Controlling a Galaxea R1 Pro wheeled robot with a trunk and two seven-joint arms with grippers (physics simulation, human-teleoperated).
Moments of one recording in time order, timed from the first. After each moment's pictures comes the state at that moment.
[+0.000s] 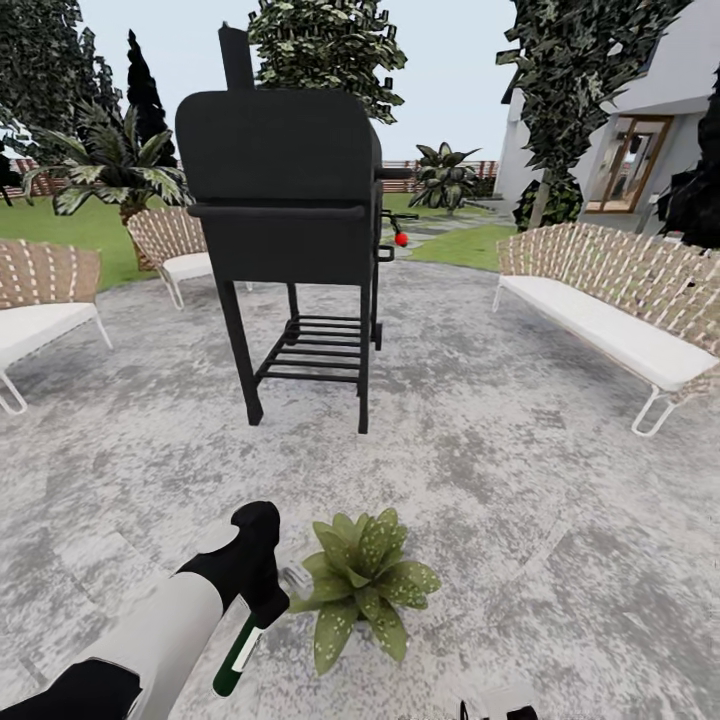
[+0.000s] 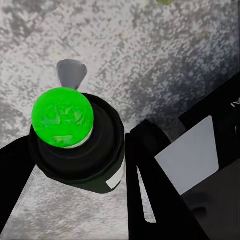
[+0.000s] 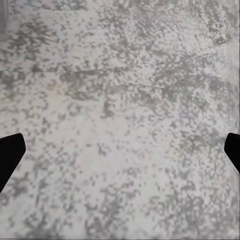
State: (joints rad) left arm -0.79 -0.08 -0.21 -0.57 -1.22 1.00 -1.29; right arm -0.37 0.05 -0.17 -0.06 0.48 -0.47 -0.30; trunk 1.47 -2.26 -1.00
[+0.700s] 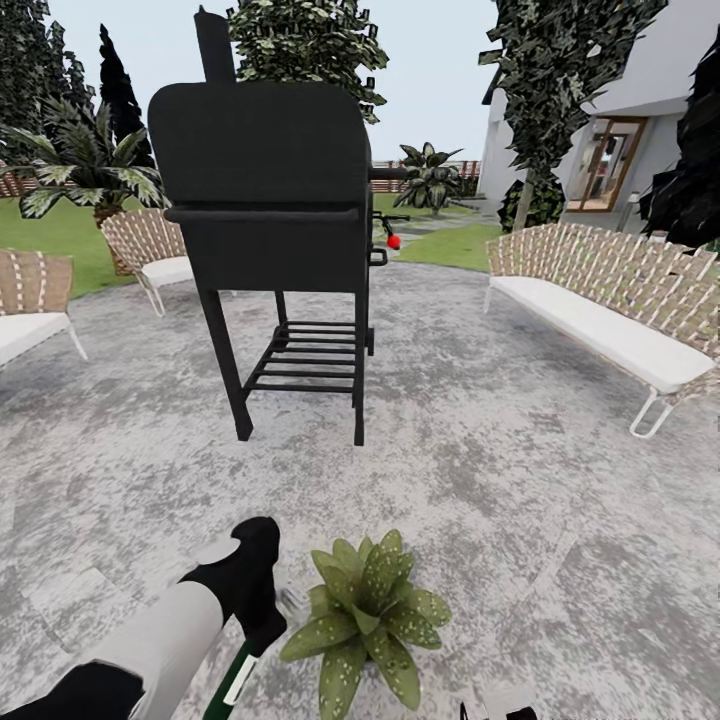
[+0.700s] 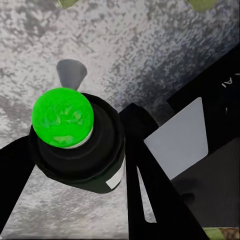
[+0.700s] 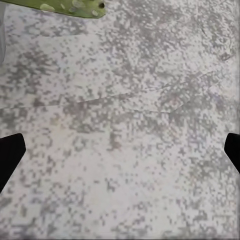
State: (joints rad) left arm -0.78 -0.08 -0.22 -0.48 -1.21 1.00 -1.29; right arm -0.37 0.05 -0.16 -0.06 0.48 -0.47 -0.30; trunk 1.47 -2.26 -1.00
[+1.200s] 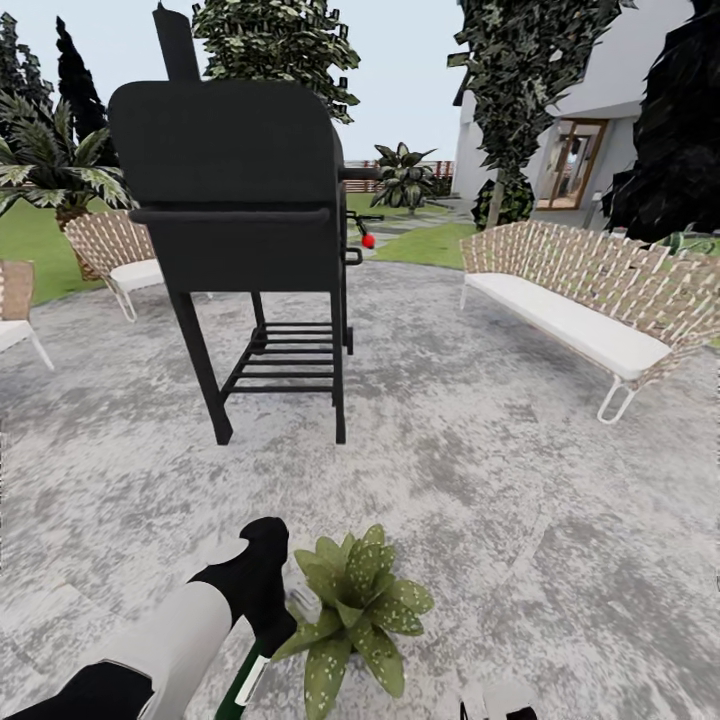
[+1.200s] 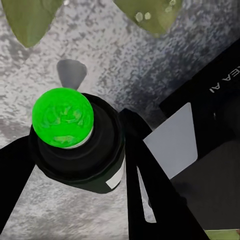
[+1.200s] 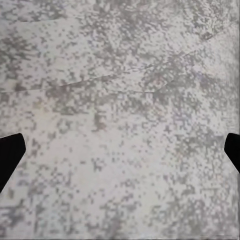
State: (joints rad) left arm -0.78 -0.11 -0.22 -0.48 -1.21 1.00 -1.29; right arm -0.37 0.05 -0.16 -0.06 0.48 -0.47 -0.30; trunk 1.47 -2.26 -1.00
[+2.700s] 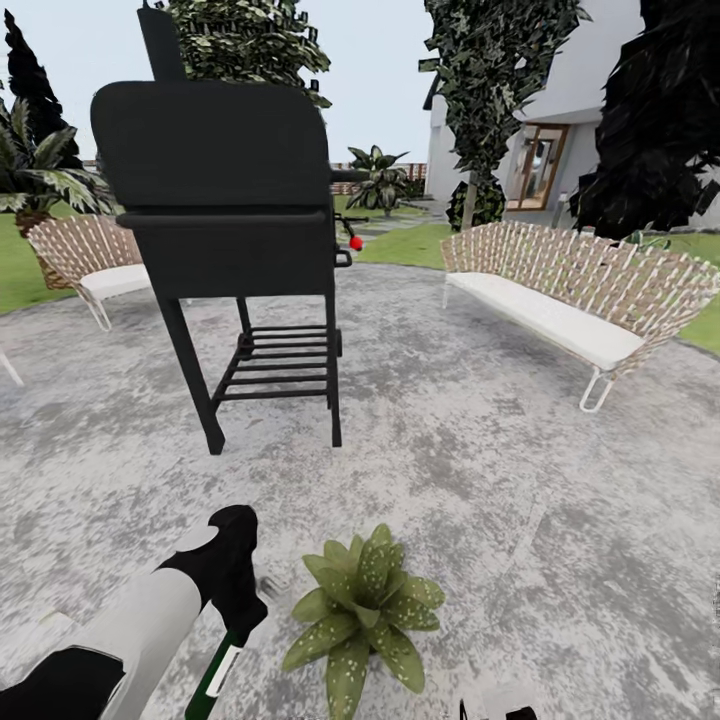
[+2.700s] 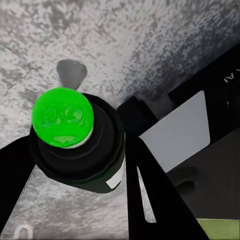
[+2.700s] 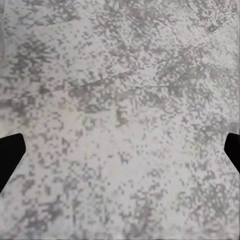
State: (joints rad) left arm -0.81 -0.01 -0.22 -0.48 -1.21 1.00 -1.39; right arm -0.37 0.05 -0.16 -0.06 0.48 -0.47 -0.30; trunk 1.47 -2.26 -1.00
